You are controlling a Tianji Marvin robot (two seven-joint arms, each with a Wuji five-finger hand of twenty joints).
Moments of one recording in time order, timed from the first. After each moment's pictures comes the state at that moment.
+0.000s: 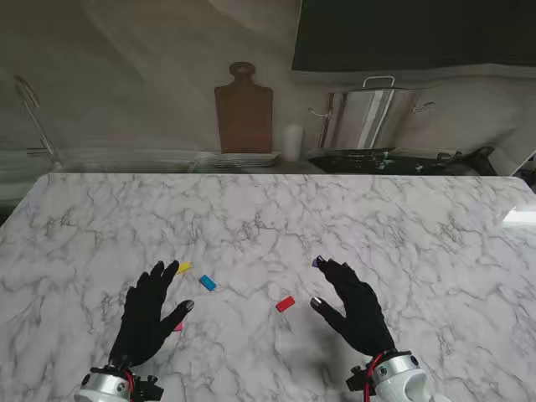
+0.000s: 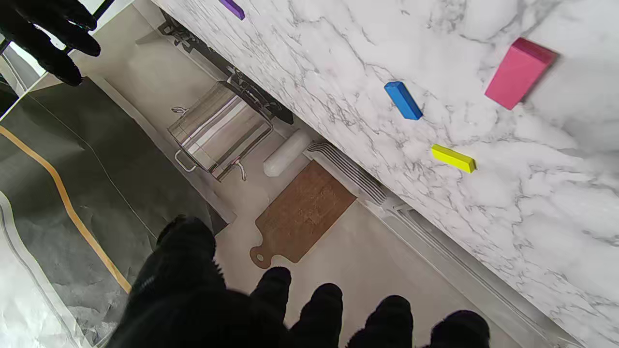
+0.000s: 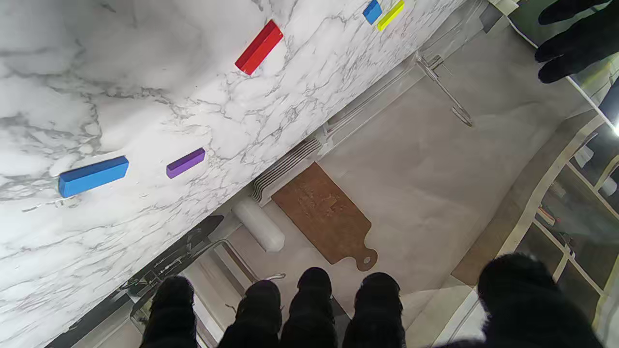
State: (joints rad) left arm 2.18 -1.16 -1.41 -1.96 0.63 -0.10 0.34; right arm -2.05 -1.14 1.30 -1.89 -0.60 -0.06 -0.26; left_hand 0.84 0.06 -0.02 -0.02 0.16 0.14 0.01 0.30 0.12 0.14 -0.02 0.12 0.02 0.25 -0.02 0.08 -0.07 0.33 0.00 0.07; right_hand 0.17 -0.01 0.38 -0.05 0.17 -0.19 -0.05 -0.02 0.19 -0.09 0.03 0.17 0.10 -0.08 -0.01 0.05 -0.10 0.23 0.30 0.39
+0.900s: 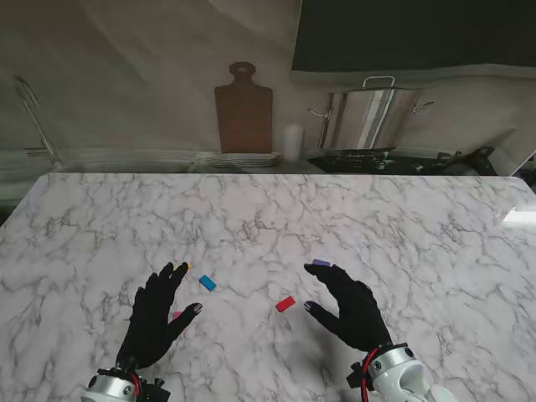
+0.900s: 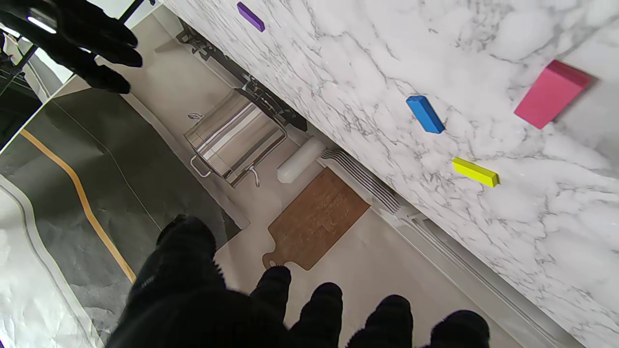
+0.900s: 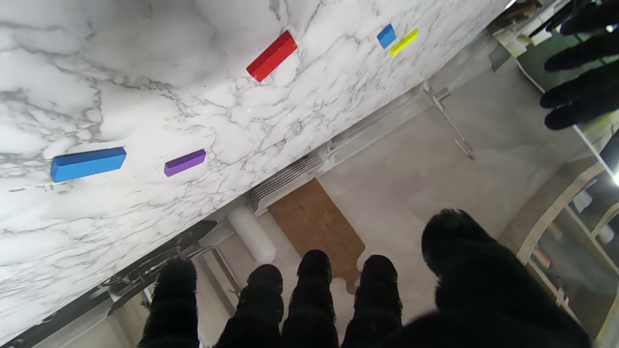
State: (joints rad) left arm 2.18 -1.15 -1.38 -1.96 0.64 -0.12 0.35; right arm -2.03 -1.13 1.29 -1.91 -0.69 -0.01 -0.19; left_hand 0.84 0.06 -0.02 -0.02 0.16 0.14 0.01 0.31 0.12 0.14 -0.01 0.15 0.02 0.25 -0.02 0.09 -0.07 0.33 0.00 0.08; right_hand 0.48 -0.12 0.45 0.07 0.17 -0.19 0.06 0.50 0.25 -0.09 0.22 0.21 0.20 -0.09 0.01 0.12 -0.06 0.23 0.50 0.47
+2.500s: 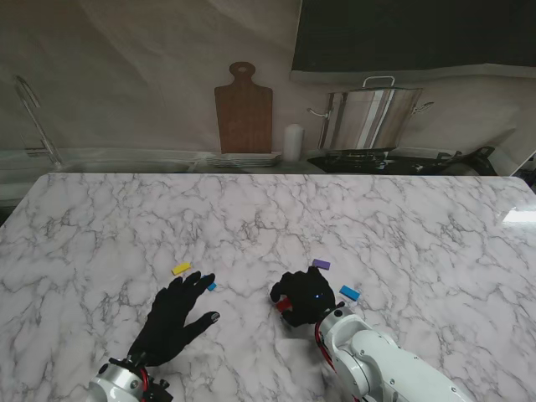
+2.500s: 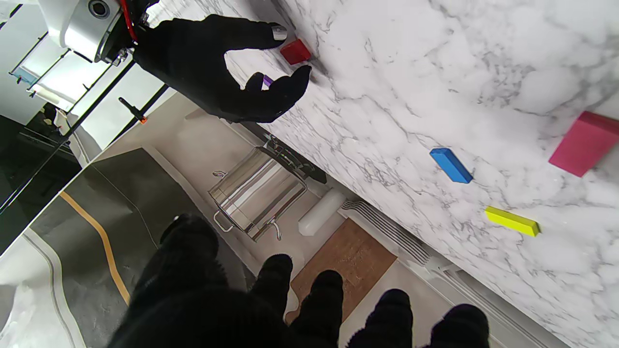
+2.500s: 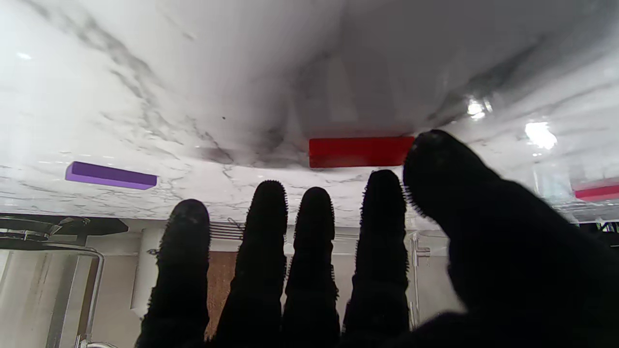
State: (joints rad) left arm 2.15 -1.12 -1.38 -1.99 0.65 -0.13 0.14; right arm -1.43 -1.07 0.75 -1.43 -1.05 0.13 -0.22; left_hand 0.85 0.06 -0.02 -0.02 0.23 0.14 0.04 0.32 0.19 0.14 0.02 0.23 0.02 0.25 0.01 0.23 -0.07 0.33 0.03 0.24; right_hand 0.49 -0.69 0.99 -0.08 0.59 -0.25 0.69 0.56 0.57 -0.08 0.70 0.57 0.56 -0.06 0.63 0.40 0.23 0.20 1.16 0.55
